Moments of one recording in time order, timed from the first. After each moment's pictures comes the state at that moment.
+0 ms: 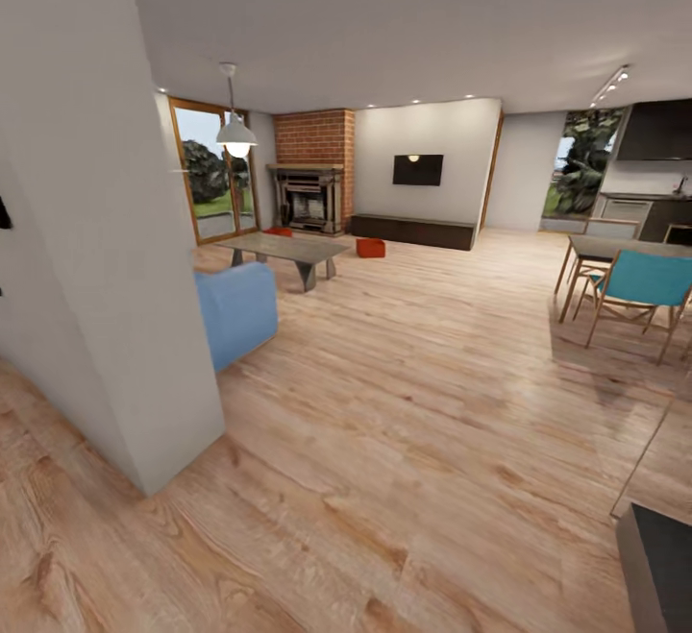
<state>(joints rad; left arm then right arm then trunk) 0.00 0.01 0.01 -0.05 0.06 -0.16 -0.02 -0.13 0.00 0.60 0.03 -0.28 -0.12 -0.03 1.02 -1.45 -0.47</state>
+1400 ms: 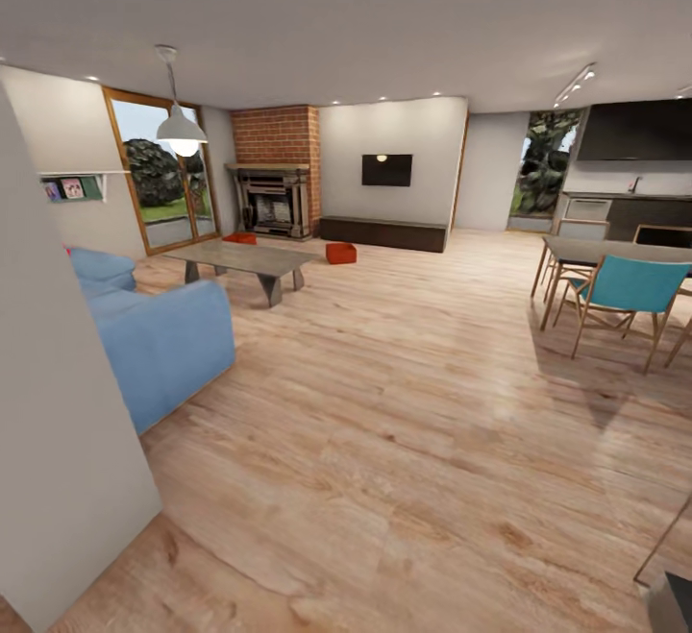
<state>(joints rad) 0.00 0.01 0.01 -0.05 0.06 -0.15 -0.02 -0.13 0.00 0.60 0.03 -0.28 -0.12 -0.03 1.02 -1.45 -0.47</state>
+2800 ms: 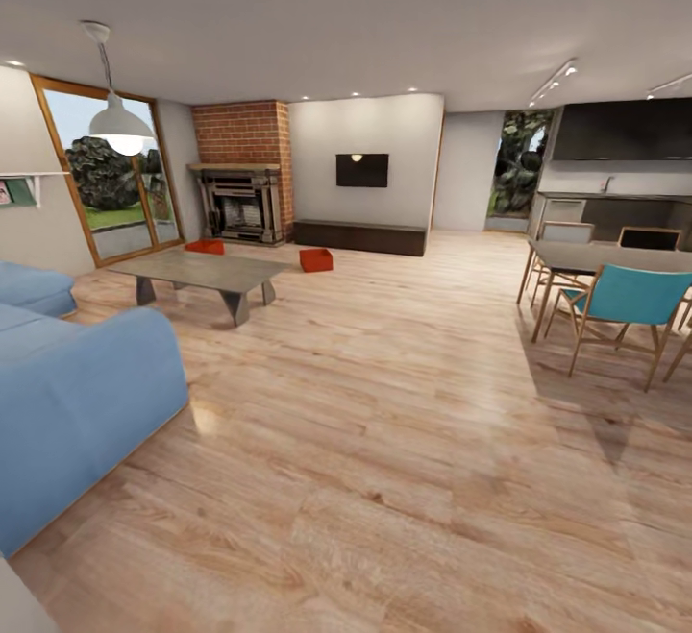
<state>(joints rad) 0.00 0.01 0.01 -0.05 0.06 -0.15 -0.02 -0.13 0.00 0.60 0.03 -0.28 -0.12 -0.03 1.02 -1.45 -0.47</state>
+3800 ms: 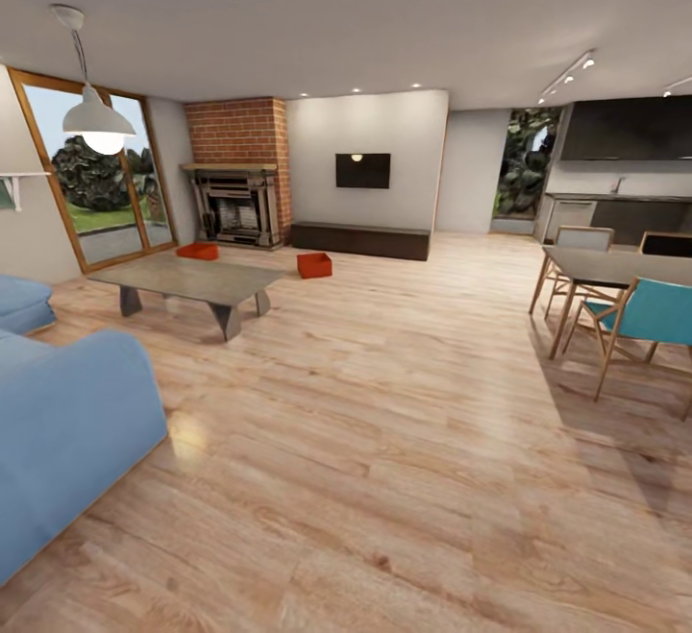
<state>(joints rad) 0.00 0.01 0.01 -0.05 0.06 -0.15 -0.02 -0.13 0.01 0.60 0.02 -0.43 -0.15 -0.19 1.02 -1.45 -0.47</state>
